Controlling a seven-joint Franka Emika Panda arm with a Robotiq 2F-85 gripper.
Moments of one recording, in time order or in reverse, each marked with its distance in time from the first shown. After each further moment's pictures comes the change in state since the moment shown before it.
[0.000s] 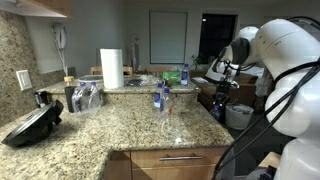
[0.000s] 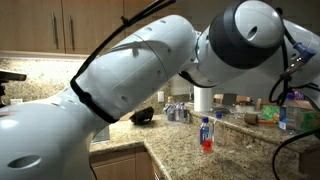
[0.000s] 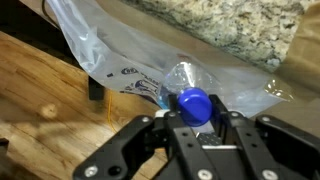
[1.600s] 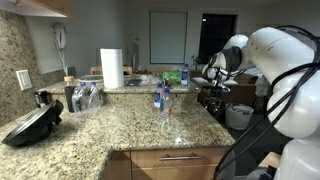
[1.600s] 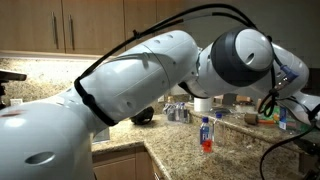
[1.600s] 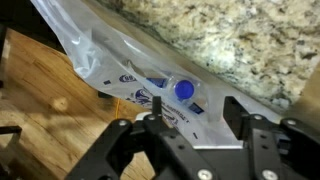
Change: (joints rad) arm 0.076 0.092 -0.003 0.073 -0.042 -0.018 0.026
